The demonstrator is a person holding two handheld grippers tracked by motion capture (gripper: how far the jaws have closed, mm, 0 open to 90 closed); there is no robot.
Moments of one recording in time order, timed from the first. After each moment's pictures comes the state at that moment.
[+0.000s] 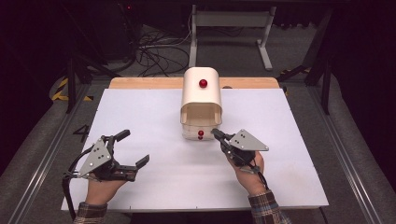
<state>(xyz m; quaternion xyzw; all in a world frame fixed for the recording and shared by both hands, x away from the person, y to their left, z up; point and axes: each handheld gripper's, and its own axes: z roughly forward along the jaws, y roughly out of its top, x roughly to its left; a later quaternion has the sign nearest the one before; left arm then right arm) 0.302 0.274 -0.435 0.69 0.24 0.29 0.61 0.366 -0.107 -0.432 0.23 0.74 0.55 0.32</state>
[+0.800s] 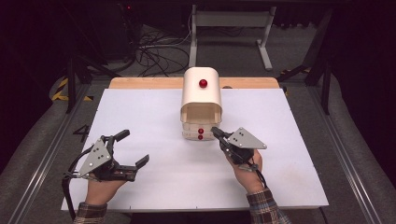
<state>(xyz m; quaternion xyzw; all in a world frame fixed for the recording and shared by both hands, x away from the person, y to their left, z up) 0.302 0.274 -0.435 0.69 0.24 0.29 0.61 0.372 -0.104 -0.433 0.24 0.74 0.54 0.32</state>
